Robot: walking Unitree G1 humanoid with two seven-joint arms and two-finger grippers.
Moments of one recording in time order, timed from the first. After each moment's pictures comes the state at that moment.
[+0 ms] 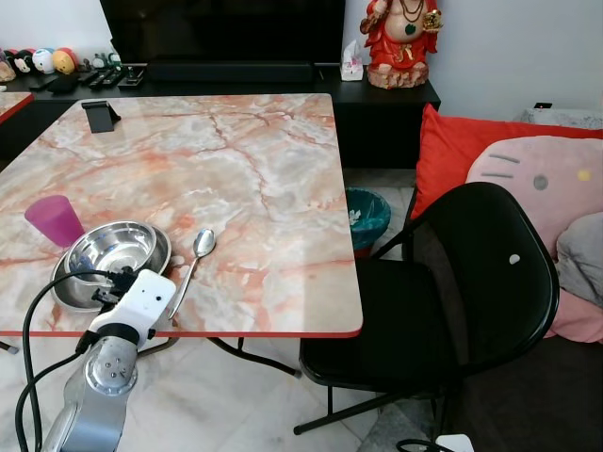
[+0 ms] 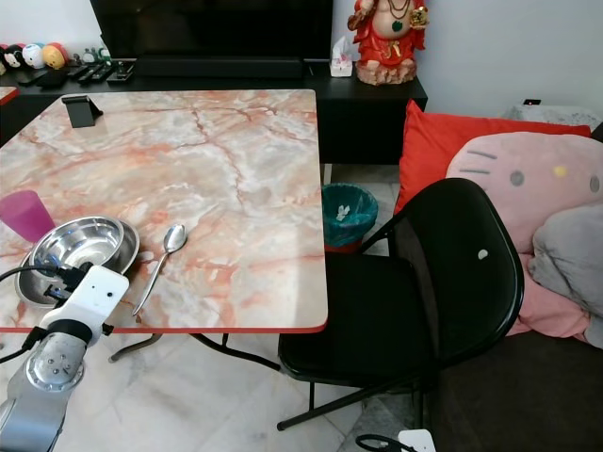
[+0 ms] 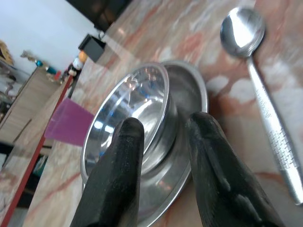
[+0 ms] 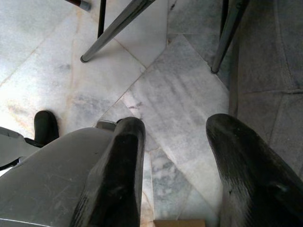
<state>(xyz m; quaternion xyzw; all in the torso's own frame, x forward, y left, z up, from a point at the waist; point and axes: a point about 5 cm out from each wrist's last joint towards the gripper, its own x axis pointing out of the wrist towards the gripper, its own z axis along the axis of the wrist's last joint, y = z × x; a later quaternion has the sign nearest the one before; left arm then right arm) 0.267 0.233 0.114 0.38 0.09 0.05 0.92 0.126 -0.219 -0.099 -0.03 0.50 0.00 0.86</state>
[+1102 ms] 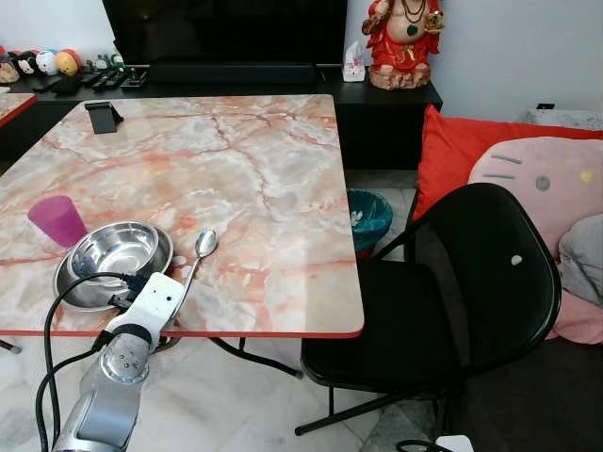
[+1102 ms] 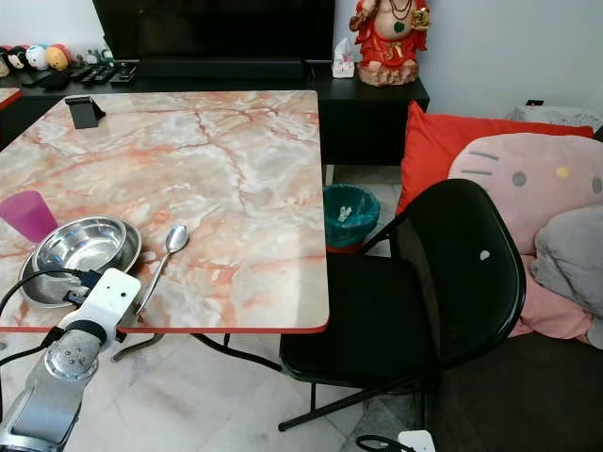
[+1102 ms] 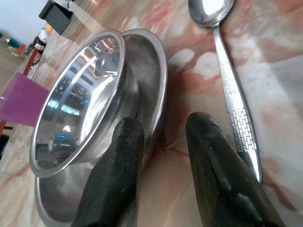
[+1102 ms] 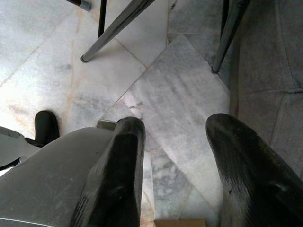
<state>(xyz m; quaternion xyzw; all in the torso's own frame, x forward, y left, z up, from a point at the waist) 0.274 0.224 0.096 0.34 0.15 0.02 0.93 0.126 -0.219 -0.100 -0.03 0.50 -0.01 0.86</state>
